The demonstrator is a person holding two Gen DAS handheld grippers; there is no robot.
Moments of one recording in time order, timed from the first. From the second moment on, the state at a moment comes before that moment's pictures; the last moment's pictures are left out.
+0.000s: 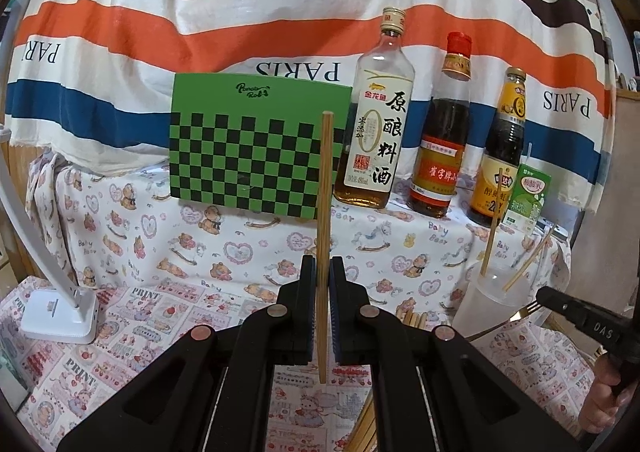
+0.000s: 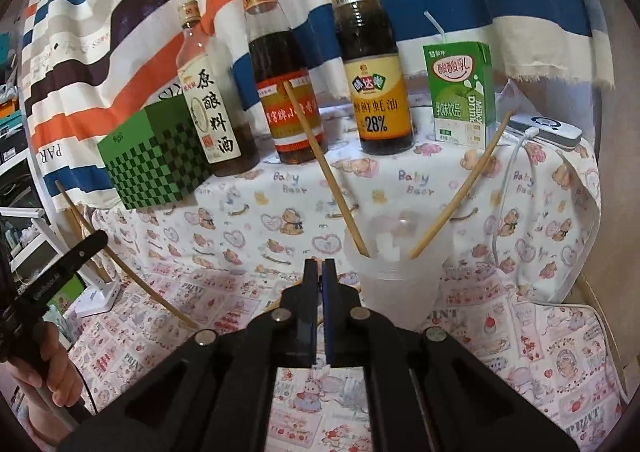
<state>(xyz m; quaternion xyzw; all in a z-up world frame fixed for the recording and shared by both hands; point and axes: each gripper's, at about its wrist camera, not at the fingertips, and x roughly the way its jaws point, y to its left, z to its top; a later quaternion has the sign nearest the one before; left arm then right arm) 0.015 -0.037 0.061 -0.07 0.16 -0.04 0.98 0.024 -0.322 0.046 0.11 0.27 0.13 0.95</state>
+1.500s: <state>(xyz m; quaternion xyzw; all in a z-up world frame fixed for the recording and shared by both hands) 0.101 -0.250 0.090 0.05 0.14 -0.25 0.96 0.060 -0.404 0.042 0.18 0.22 0.03 0.96</state>
